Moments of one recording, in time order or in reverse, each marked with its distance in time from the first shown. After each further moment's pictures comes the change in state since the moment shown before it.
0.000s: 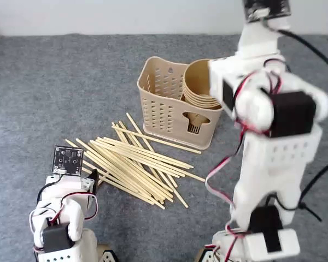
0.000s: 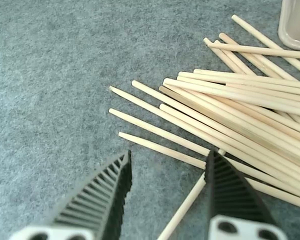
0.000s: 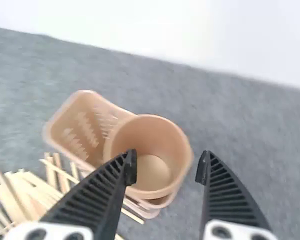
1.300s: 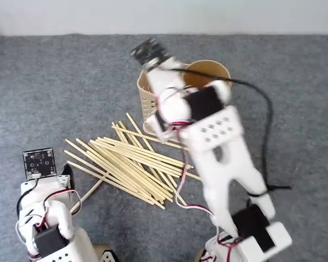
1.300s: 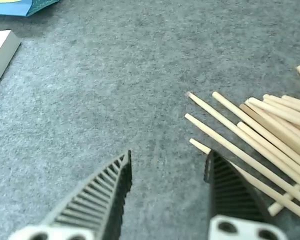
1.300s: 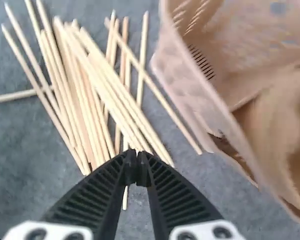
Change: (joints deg) left arm -15.7 0.0 0.0 -5.6 0.0; right arm -19.3 4.3 32.3 -3.0 6.4
